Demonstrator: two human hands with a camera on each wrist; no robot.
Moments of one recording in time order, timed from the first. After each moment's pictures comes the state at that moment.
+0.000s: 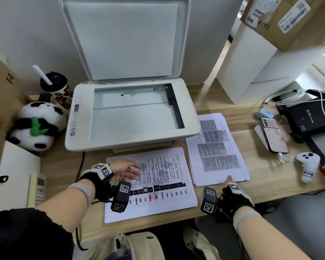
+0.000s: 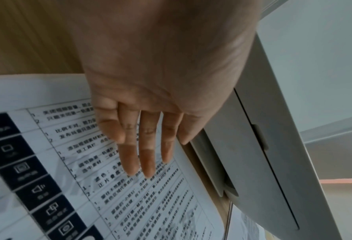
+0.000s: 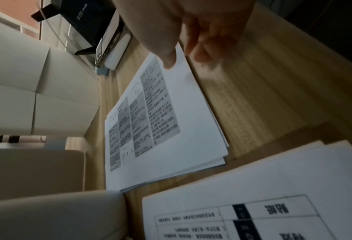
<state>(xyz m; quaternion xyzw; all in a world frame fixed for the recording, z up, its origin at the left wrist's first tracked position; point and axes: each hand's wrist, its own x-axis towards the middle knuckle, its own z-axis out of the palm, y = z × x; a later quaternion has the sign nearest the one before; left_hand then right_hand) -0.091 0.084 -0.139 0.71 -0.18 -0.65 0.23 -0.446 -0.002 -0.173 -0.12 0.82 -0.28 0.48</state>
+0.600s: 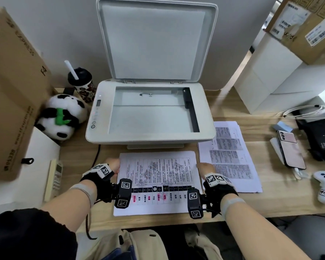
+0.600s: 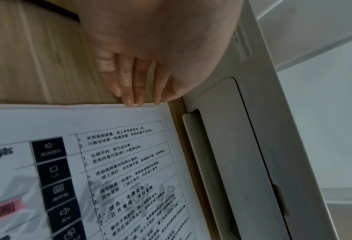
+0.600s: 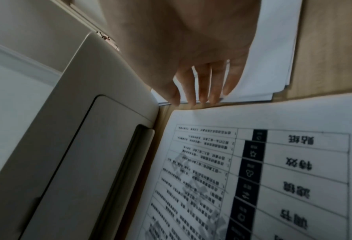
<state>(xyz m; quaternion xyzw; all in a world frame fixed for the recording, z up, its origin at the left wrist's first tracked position) -0.043 0.114 -0.172 0.82 -0.04 -0.48 0.30 -0.331 -0.024 -0.159 -0.53 0.70 0.01 0.48</state>
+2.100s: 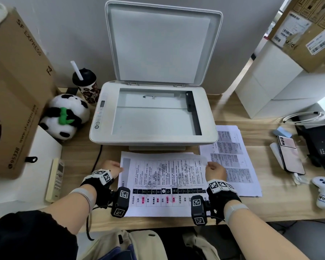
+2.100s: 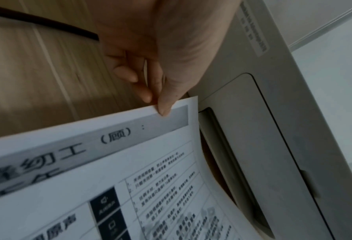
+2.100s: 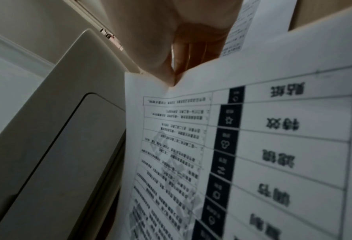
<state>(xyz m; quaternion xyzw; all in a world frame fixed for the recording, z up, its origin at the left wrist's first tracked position) -0.041 0.135 -0.165 0.86 -0.17 -0.43 0.24 -0.340 -0.006 -0.137 -0.52 0.74 -0.18 0.38</state>
